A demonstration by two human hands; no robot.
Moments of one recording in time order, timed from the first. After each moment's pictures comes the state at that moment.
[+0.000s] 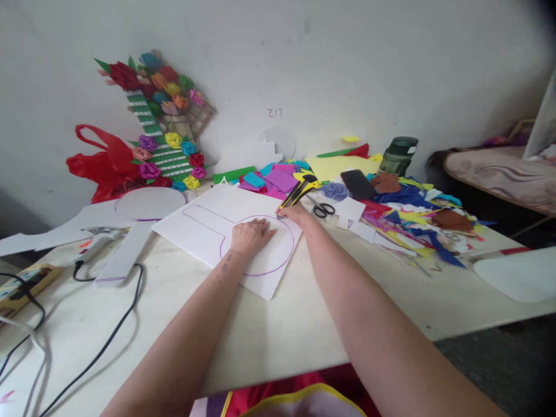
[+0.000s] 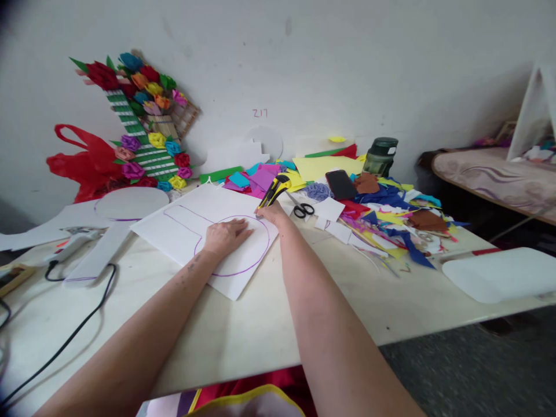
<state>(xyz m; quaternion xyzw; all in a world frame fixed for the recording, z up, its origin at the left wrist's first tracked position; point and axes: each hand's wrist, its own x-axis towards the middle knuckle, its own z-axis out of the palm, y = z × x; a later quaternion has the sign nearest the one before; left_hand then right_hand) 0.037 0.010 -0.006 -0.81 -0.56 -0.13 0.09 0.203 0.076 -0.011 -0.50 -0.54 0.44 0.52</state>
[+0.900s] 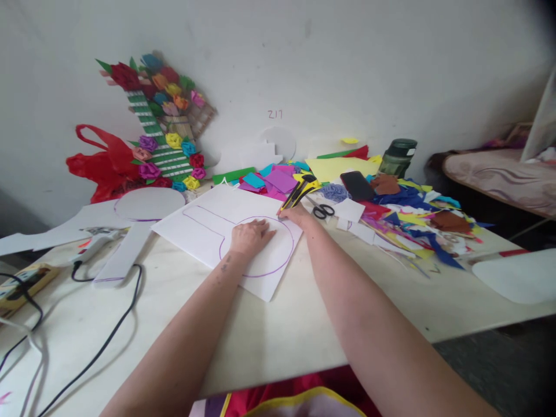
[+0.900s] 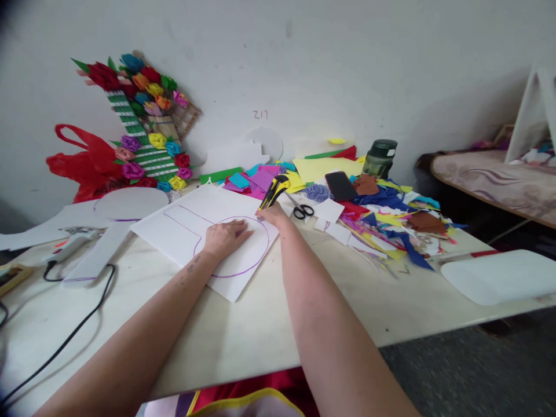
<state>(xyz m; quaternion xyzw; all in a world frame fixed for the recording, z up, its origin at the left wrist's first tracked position) 0.038 0.009 -0.005 -0.81 -0.57 -0.13 0.08 0.208 0.077 -0.013 -0.52 -0.55 0.42 0.50</state>
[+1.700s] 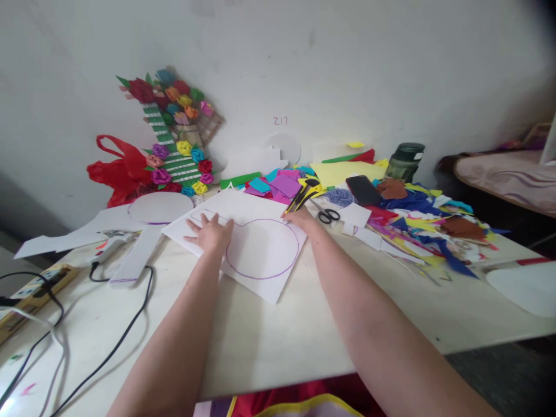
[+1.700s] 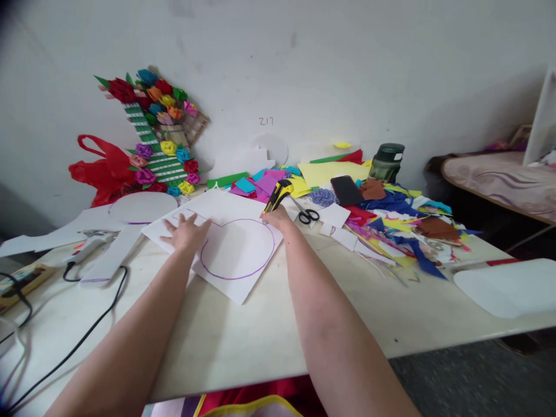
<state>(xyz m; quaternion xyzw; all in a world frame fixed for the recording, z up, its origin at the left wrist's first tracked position) -0.031 0.025 0.021 -0.52 -0.82 -0.22 0.01 0.203 0.070 -0.001 -0.54 -0.55 0.40 0.49</state>
